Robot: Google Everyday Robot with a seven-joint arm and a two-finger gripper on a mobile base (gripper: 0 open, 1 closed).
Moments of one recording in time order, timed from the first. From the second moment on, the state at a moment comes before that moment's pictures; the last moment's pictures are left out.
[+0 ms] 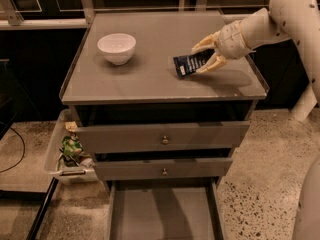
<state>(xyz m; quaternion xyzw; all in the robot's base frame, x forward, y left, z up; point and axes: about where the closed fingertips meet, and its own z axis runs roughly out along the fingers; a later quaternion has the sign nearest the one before) 0.707 -0.156 0.876 -0.77 0.47 0.03 0.42</state>
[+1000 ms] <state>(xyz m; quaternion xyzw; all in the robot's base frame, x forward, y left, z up) 0.707 -0.156 0.876 -0.77 0.47 0.03 0.42</state>
